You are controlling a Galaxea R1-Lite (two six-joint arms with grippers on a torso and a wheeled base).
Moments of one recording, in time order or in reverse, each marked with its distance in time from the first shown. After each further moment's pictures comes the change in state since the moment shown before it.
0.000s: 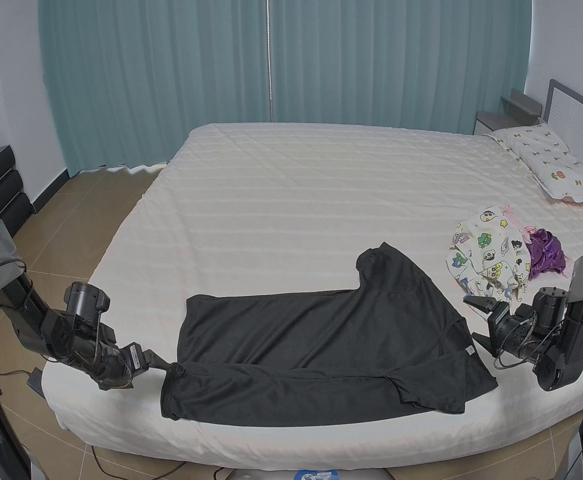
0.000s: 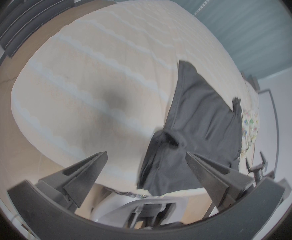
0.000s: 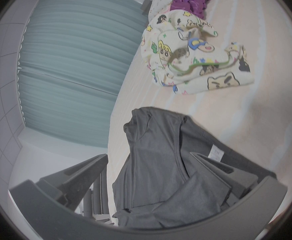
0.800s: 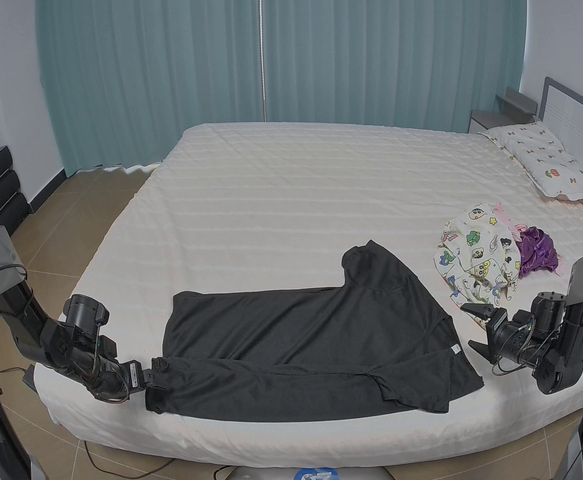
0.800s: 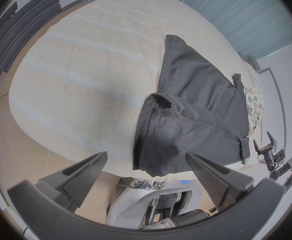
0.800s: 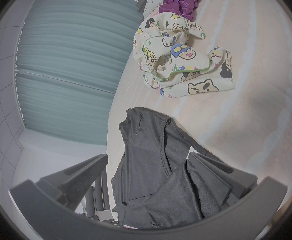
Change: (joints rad) left arm 0.016 0.008 0.093 0.000 0.005 0.209; right arm -0.007 0.020 0.028 0.000 0.054 0.013
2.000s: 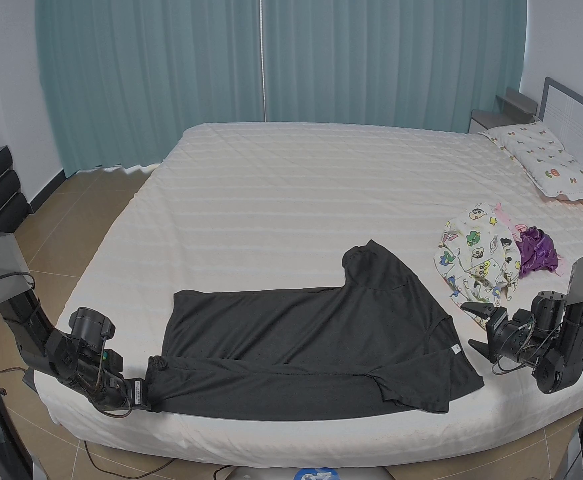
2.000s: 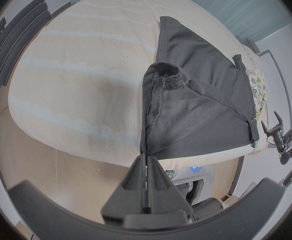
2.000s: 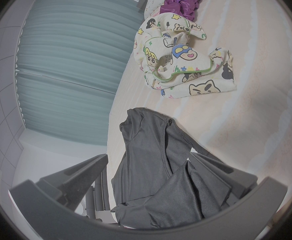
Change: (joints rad) left arm -0.029 0.021 0.061 -0.006 0.039 0.102; right arm 0.000 0.000 -0.006 0.000 0.000 0.000
